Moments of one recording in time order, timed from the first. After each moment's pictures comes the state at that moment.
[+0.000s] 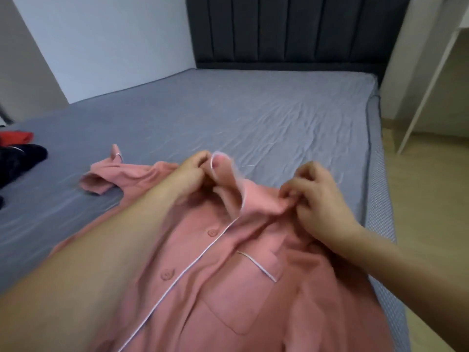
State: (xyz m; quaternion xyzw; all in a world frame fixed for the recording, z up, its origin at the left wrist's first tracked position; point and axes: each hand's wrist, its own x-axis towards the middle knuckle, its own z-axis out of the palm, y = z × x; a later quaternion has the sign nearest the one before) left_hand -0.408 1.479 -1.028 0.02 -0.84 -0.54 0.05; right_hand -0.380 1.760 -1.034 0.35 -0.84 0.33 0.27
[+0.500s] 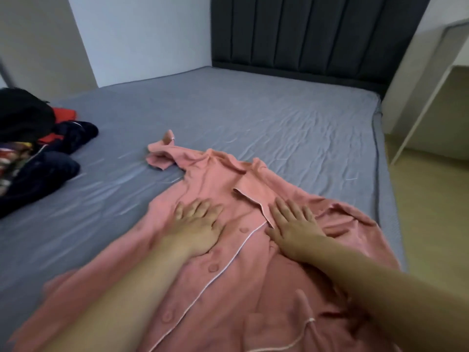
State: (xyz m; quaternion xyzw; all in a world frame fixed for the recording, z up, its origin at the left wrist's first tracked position) left_hand -0.223 1.413 -1.079 0.05 -1.00 -0.07 -0.05; right_hand -0.281 1.659 -1.063 0.24 -0.97 -0.04 -0.08
